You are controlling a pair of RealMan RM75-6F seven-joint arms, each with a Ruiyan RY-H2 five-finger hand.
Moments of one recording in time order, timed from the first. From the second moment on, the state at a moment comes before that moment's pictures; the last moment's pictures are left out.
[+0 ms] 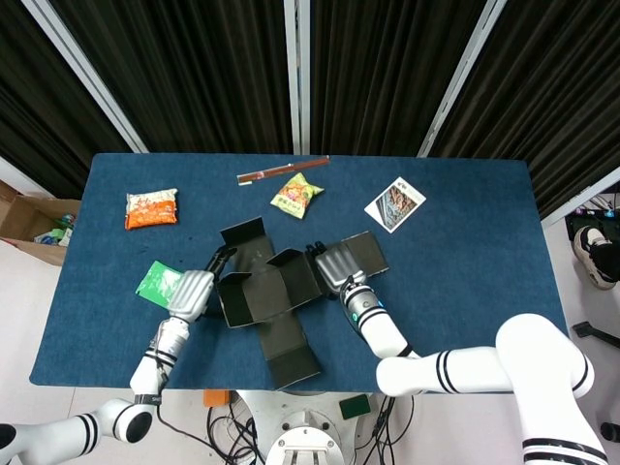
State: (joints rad) left arm -0.45 -1.71 -0.14 -1.33 1.39 1.12 -0.08; right arm 1.20 -1.69 0.10 -1.56 -0.43 1.03 -0.82
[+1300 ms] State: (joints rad) left arm -0.60 -1.66 -0.08 -1.26 1.49 0.89 -0.98; right arm 1.28 -1.60 -0.02 -1.50 -1.01 0.97 -1.05
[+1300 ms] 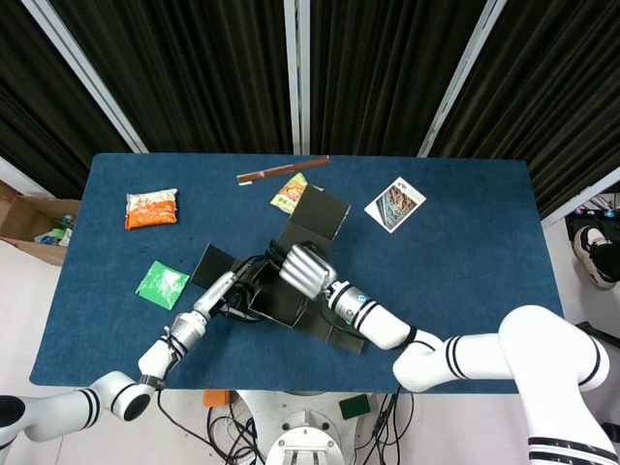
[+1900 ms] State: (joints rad) left arm -0.65 -1.68 -0.04 -1.21 1.52 0.88 -1.16; right arm 1.23 -1.65 0.01 -1.36 -1.26 0.94 -0.82
